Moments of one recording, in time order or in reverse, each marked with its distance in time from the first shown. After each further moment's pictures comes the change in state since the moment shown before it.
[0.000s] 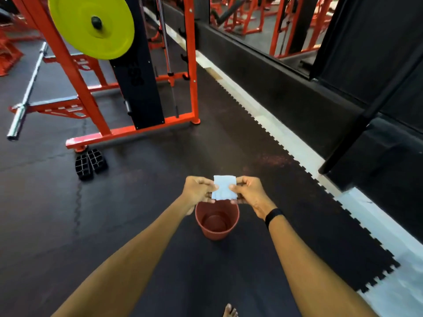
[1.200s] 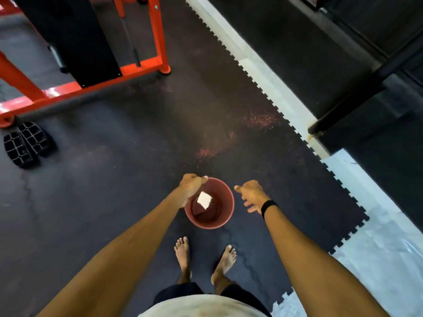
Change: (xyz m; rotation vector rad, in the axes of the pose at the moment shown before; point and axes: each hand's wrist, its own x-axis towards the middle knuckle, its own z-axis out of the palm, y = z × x) left_hand 0.286 -0.014 -0.025 0.274 -0.163 -0.468; right_hand 0.237 0.023 0.005 -0.308 0.148 0.702
